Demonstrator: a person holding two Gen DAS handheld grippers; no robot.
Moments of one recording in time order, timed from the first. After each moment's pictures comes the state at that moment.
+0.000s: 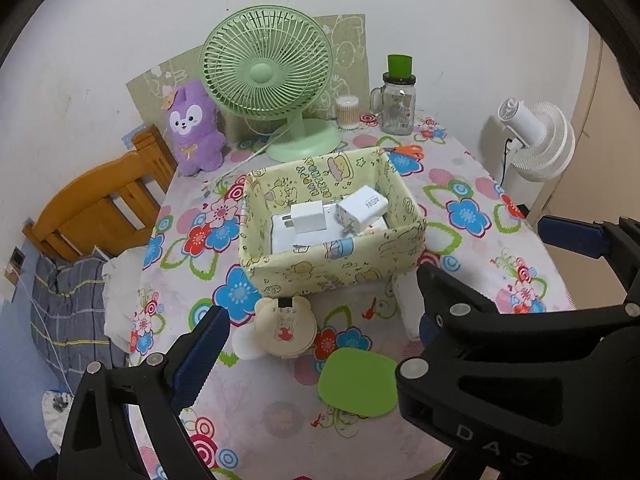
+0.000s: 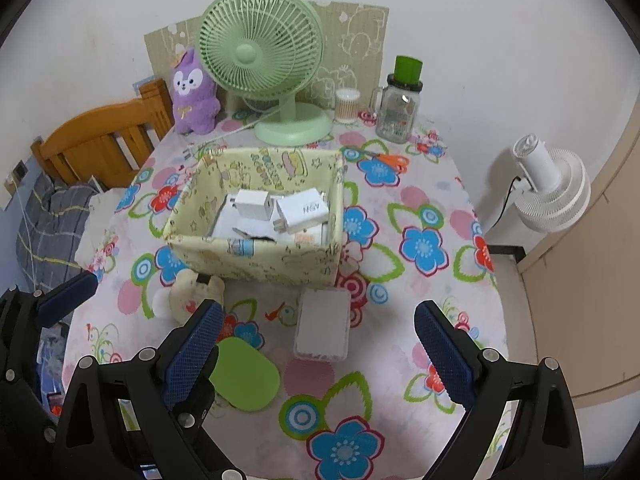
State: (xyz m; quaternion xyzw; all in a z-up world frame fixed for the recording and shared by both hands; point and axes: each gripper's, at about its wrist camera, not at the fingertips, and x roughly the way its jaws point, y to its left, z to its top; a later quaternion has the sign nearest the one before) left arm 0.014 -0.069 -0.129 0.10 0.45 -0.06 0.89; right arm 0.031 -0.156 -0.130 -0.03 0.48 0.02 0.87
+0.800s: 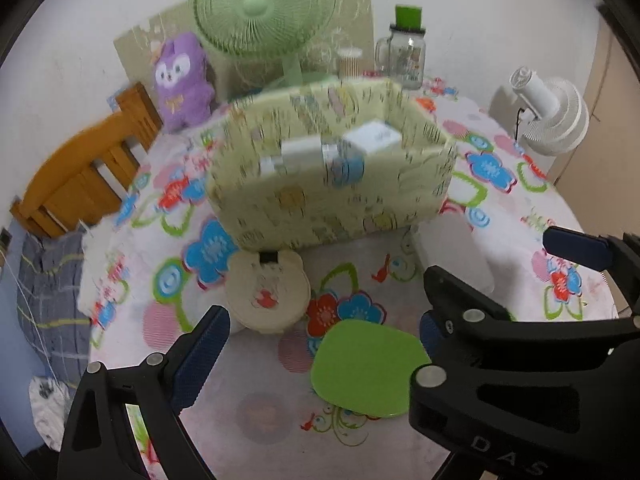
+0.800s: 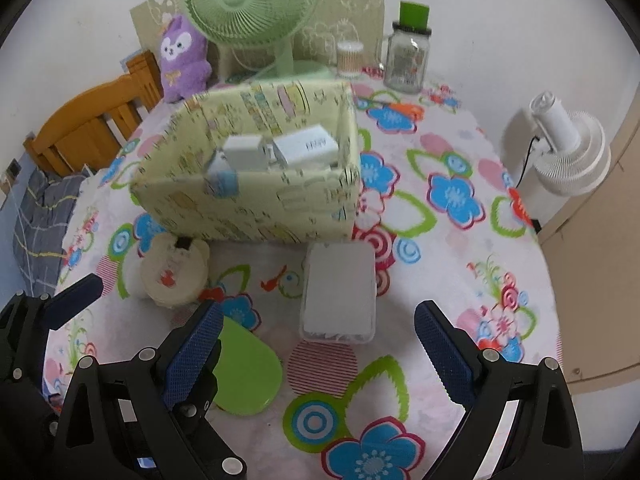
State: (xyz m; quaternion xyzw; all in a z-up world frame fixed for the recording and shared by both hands) left arm 0.027 -0.059 -0.213 0.08 0.49 -0.06 0.87; right arm 0.038 -0.157 -0.220 0.00 0.51 0.02 0.86
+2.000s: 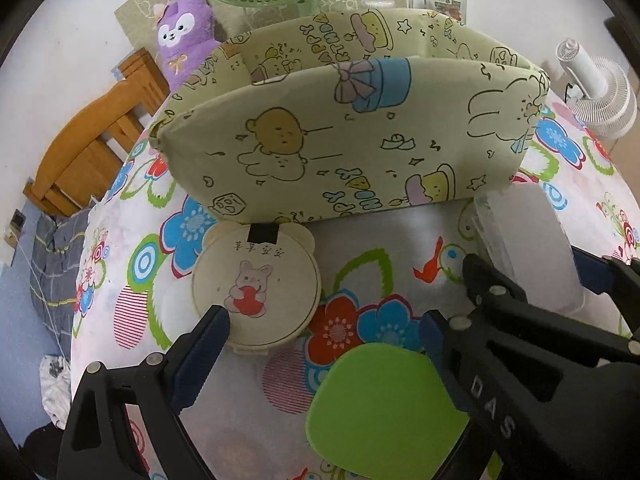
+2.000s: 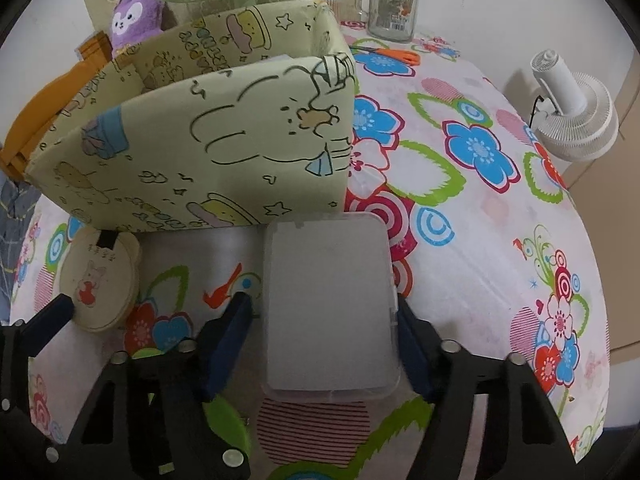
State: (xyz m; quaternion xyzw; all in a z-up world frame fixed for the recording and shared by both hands) left arm 0.063 -0.068 -0.276 0.10 0.51 0.01 0.85; right arm 0.078 -0.164 -0.295 0.01 0.54 -0.02 0.84
